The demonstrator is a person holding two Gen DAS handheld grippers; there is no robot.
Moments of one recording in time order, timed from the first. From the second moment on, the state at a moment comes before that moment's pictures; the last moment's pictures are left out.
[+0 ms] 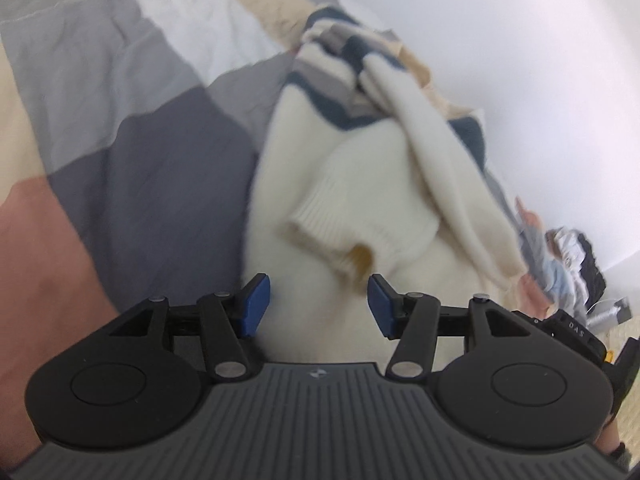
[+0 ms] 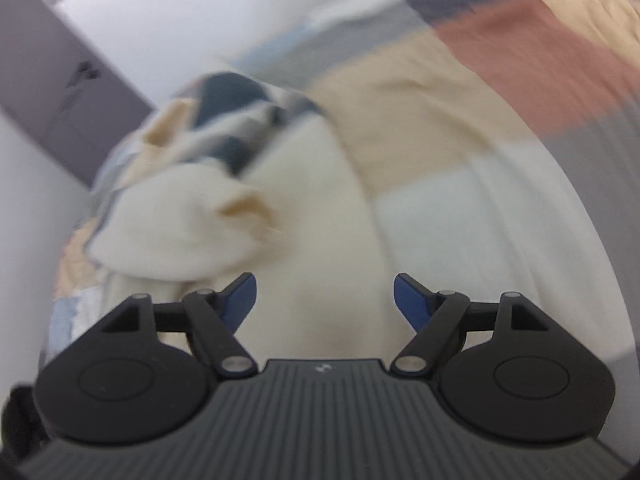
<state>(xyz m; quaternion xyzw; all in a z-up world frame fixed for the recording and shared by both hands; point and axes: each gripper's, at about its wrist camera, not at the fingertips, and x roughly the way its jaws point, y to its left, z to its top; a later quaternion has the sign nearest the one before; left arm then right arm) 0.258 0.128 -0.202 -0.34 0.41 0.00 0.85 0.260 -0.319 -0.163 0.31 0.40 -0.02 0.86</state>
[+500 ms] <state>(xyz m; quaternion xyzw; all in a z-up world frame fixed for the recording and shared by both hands) 0.285 0.129 -0.239 -0.41 0.42 -0.05 0.81 0.277 -0.300 -0.199 0.41 0.44 0.09 0.79</state>
